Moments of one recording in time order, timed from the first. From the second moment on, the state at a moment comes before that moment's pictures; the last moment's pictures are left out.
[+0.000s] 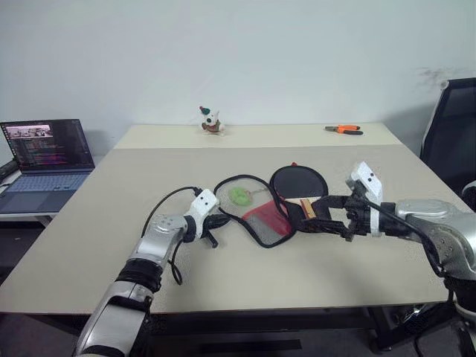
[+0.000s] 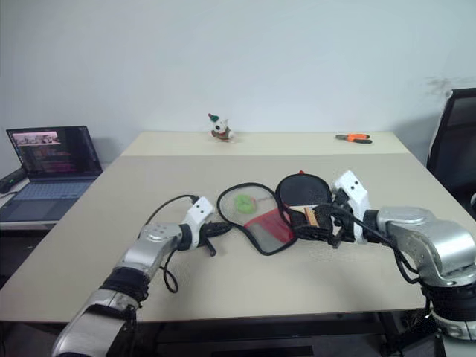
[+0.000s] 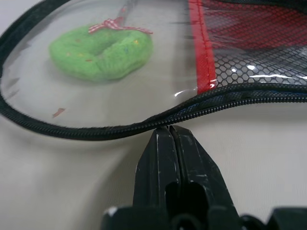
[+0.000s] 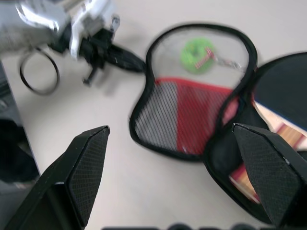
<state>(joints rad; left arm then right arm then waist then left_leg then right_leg) -0.79 0.46 -0.15 0.71 -0.05 0.14 -0.84 -0.61 -0.78 -0.04 -0.32 0.56 1.05 0.80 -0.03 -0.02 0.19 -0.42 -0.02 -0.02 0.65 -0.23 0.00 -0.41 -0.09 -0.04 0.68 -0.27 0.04</state>
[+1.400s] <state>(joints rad) -0.87 0.38 0.04 0.24 -0.23 0.39 -0.87 -1.03 -0.58 0.03 0.77 0.20 0.66 0.63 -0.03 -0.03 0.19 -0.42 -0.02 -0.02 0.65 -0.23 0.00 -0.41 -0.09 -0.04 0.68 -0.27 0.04</state>
